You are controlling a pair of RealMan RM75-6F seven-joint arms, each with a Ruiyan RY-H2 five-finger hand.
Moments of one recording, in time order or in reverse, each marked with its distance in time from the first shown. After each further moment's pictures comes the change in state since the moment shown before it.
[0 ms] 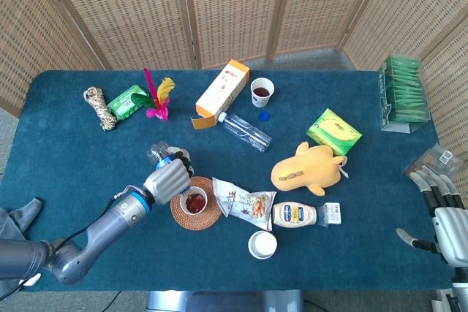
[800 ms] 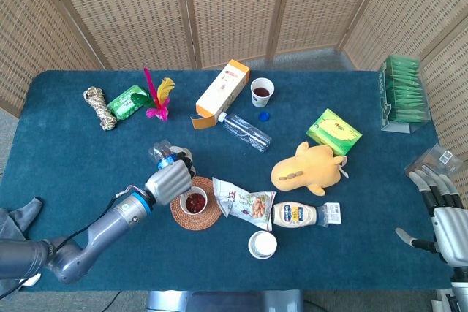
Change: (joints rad) left arm 0.003 -0.011 0.007 0.017 0.044 0.007 0.017; right arm 0.002 -0.004 0.000 -0.001 0.001 -0.004 -0.013
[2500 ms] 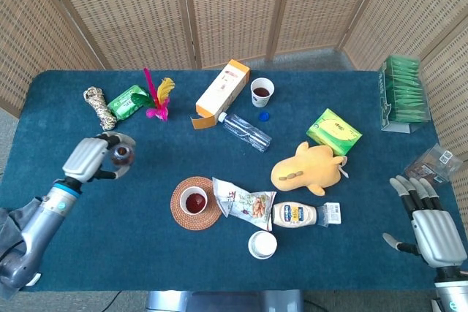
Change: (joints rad) left arm 0.446 0.064 -0.151 0.341 0.252 0.145 -1.744; right arm 0.018 -0.041 -0.023 -0.023 -0.018 -0.042 -0.128
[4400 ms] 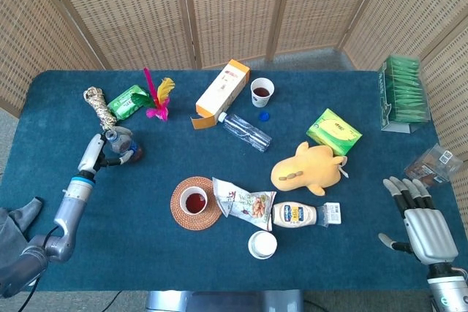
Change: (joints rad) left arm 0.016 -0.478 -0.150 0.701 0.014 -0.194 -0.661; right arm 0.022 -0.024 -0.001 0.001 0.037 -0.044 -0.051
